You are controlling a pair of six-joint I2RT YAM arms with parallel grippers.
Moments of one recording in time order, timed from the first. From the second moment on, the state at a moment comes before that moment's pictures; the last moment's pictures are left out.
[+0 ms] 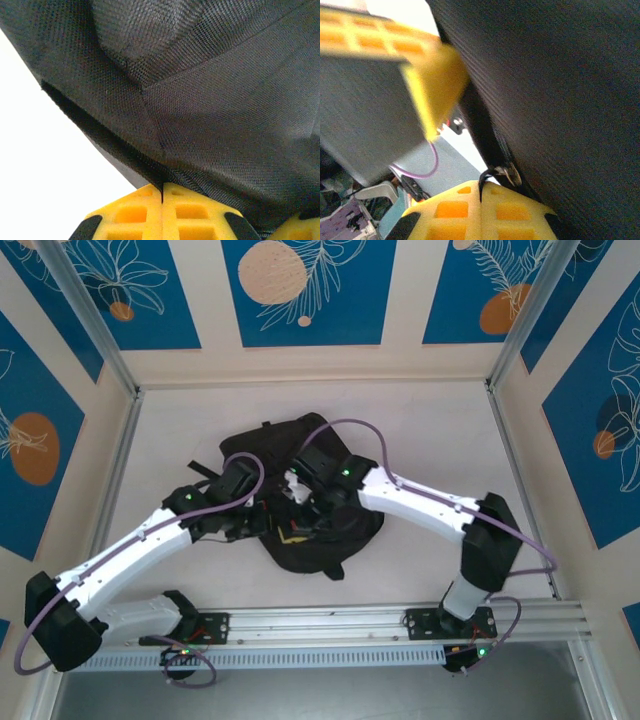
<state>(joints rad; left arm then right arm) -0.72 1.12 0.98 -0.94 0.08 -0.80 0.94 1.68 1.43 -0.86 -0.60 0.75</state>
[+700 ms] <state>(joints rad) -0.54 1.06 0.96 -0.98 0.12 -0.60 1.00 1.79 1.24 -0.44 -0.76 0.84</state>
